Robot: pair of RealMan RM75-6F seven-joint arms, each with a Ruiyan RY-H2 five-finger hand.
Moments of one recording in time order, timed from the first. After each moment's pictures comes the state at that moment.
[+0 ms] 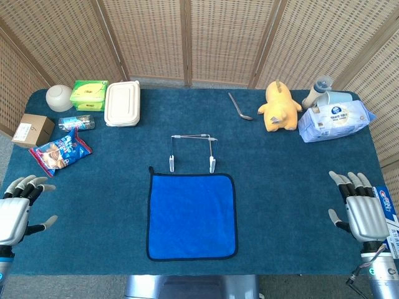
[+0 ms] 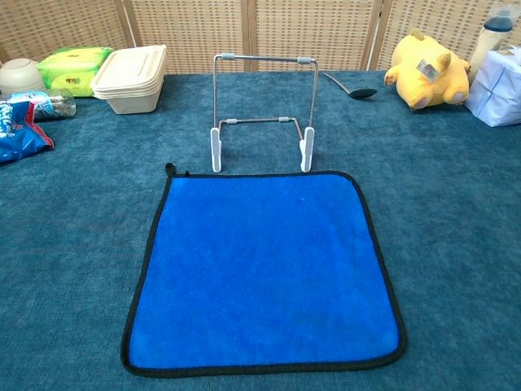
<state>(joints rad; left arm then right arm) -0.10 -1.05 -0.04 -1.85 1.47 1.46 0.15 0.15 -1.06 0.09 -1.79 -1.40 1.40 -0.19</state>
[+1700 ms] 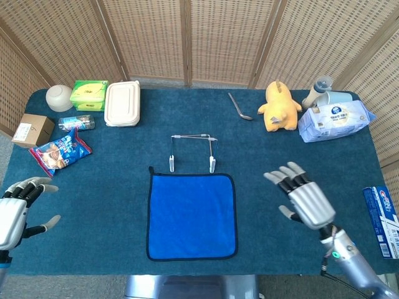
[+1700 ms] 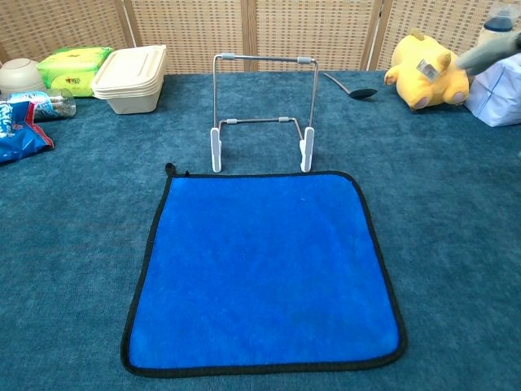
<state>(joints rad) -0.08 -0.97 -0.03 -1.97 1.58 1.53 0.10 0.38 -1.17 0.08 -1.64 -1.74 1.27 -0.03</state>
